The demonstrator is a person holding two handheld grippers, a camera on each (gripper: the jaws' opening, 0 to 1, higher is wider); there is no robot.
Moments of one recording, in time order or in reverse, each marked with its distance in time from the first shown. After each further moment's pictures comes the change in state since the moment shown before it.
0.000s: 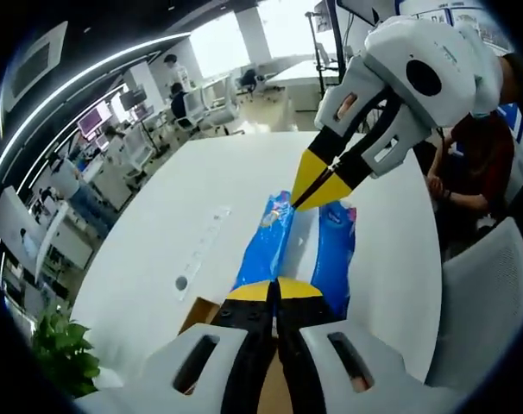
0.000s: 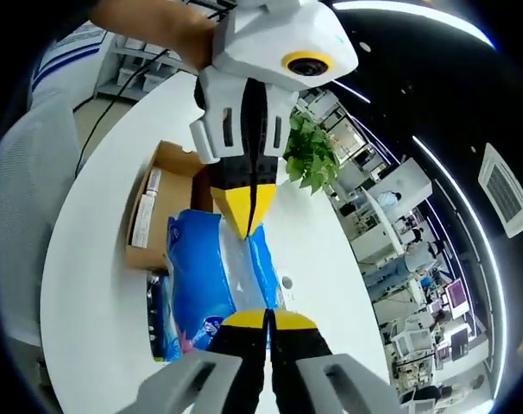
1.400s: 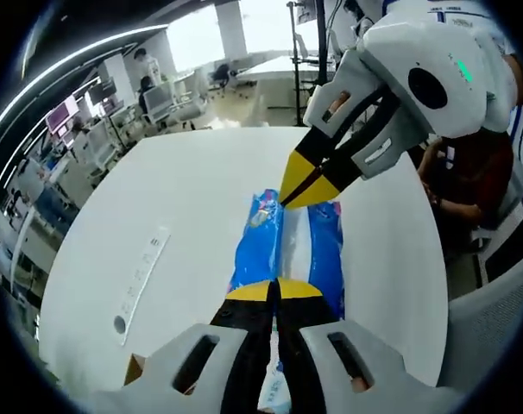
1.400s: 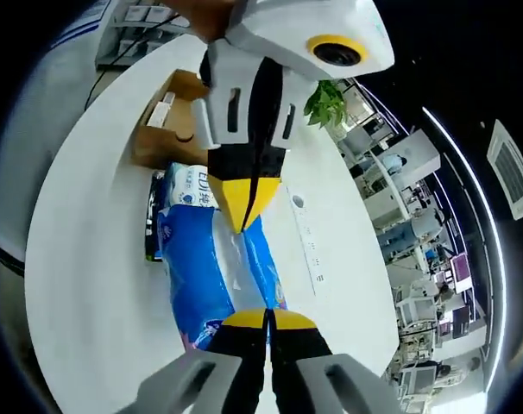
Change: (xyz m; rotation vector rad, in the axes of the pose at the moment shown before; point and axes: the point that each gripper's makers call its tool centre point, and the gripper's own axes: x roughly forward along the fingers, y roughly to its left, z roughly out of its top) left arm 0.140 -0.068 0.029 -0.010 0.017 -0.164; right arm -0.006 0.021 -0.156 0.004 0.188 0.040
